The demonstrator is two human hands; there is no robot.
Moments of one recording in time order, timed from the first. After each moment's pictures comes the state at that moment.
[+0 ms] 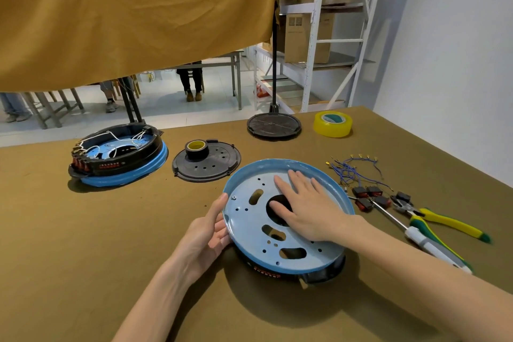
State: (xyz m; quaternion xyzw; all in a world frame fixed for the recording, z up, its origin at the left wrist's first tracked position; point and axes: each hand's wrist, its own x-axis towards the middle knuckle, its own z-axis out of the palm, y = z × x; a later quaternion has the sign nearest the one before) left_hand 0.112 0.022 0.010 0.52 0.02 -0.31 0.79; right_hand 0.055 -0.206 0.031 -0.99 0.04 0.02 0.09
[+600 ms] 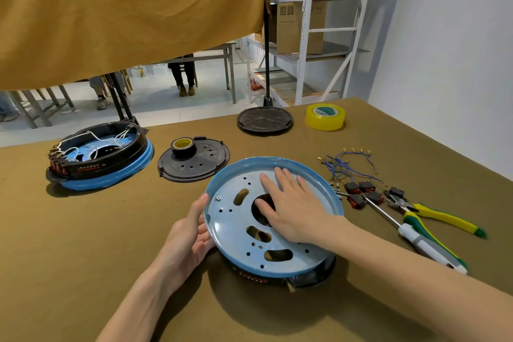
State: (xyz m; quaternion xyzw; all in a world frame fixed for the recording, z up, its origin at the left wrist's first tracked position) left_hand 0.116 0.020 0.007 0.56 0.01 -0.29 0.78; right_hand 0.063 -0.199 0.025 -0.99 0.05 0.01 0.09
